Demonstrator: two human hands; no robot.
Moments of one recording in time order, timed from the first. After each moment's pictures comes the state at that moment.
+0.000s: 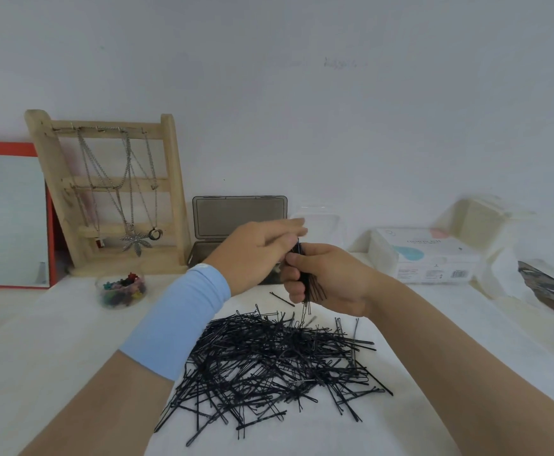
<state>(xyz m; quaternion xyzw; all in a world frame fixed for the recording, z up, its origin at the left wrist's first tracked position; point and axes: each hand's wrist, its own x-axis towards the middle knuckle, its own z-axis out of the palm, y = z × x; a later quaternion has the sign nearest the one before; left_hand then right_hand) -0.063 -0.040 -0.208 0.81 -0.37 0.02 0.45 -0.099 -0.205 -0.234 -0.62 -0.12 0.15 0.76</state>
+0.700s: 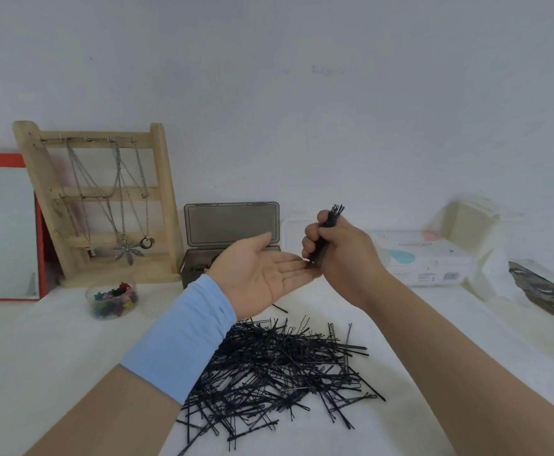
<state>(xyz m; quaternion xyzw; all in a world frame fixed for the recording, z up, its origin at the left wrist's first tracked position) -0.072 -0.064 -0.210 0.35 -0.04 -0.40 0.85 -0.087 -0.225 -0.222 -0.51 -0.08 -0.12 0.85</state>
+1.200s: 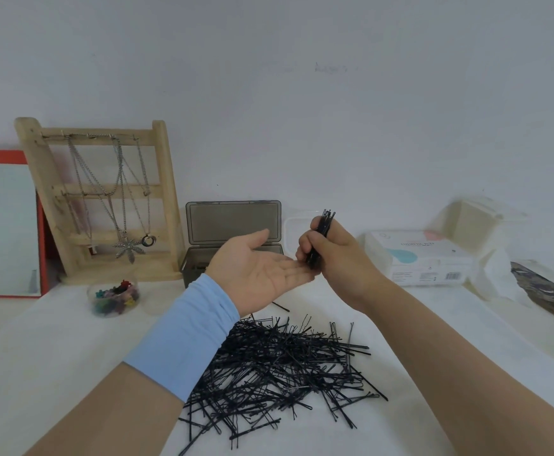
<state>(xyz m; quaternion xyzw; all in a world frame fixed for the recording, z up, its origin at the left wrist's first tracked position) -0.069 -0.059 -0.210 0.27 -0.04 -0.42 0.87 -0.082 -0.225 -0.237 -0.68 -0.10 -0.15 0.71</state>
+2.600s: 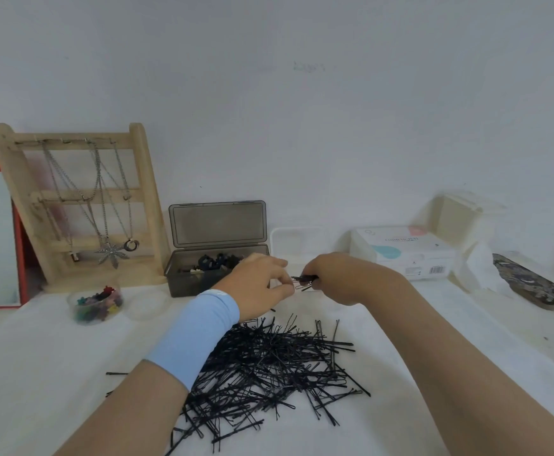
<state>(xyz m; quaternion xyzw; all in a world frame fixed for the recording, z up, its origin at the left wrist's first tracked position) -0.042 -0.075 -0.254 0.91 -0.35 -0.01 0.23 -0.092 -0.252 -0.221 -1.00 -0.04 0.07 0.01</state>
